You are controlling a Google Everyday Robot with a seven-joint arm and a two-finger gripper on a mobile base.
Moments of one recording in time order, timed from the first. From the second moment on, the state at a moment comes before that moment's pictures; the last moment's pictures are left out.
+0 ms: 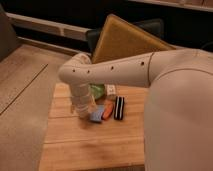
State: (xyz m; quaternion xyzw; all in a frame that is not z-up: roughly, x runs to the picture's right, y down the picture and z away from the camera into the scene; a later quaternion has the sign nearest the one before) arm -0.108 0.102 0.702 -0.26 0.23 0.64 0.68
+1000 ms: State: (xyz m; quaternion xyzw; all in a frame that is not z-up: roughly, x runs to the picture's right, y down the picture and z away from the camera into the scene) arm -0.130 0.065 0.712 -0.25 0.14 0.63 0.72
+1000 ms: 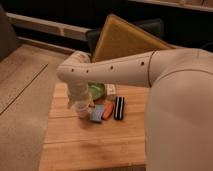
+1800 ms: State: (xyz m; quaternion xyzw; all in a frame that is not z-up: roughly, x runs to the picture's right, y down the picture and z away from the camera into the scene) arm -0.101 -0.024 0.738 -0.22 -0.07 0.65 0.72
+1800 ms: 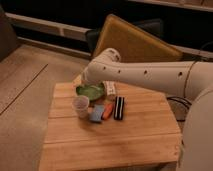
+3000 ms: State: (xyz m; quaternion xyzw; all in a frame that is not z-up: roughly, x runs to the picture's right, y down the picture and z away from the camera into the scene) arm 0.002 0.016 0.764 -0.21 0.04 0.70 0.69
